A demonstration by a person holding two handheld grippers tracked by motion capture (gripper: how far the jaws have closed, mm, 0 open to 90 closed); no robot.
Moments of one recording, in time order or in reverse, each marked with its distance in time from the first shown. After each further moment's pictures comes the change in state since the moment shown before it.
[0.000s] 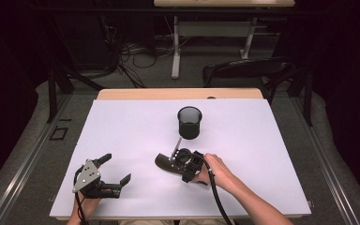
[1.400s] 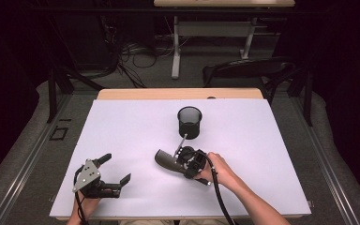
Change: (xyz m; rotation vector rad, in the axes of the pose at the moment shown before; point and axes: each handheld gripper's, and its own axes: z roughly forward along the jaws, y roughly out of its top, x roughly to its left) left arm 0.001 -0.001 0.001 0.006 0.003 -0.003; right arm -0.010 -0.007 0.001 -0.045 0.031 0.048
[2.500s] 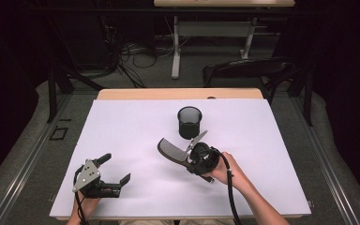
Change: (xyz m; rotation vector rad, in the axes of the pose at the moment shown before) left arm 0.001 0.000 0.000 0.003 0.004 0.001; right arm -0.008 -0.029 -0.033 -0.240 0.014 0.038
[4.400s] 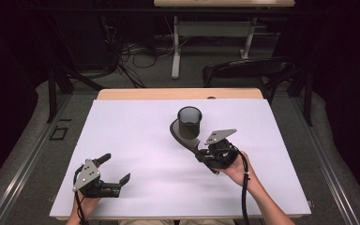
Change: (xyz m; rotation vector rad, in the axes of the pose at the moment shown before) left arm 0.001 0.000 0.000 0.008 0.002 -0.006; right arm -0.017 -0.027 -0.039 -0.297 -0.087 0.048
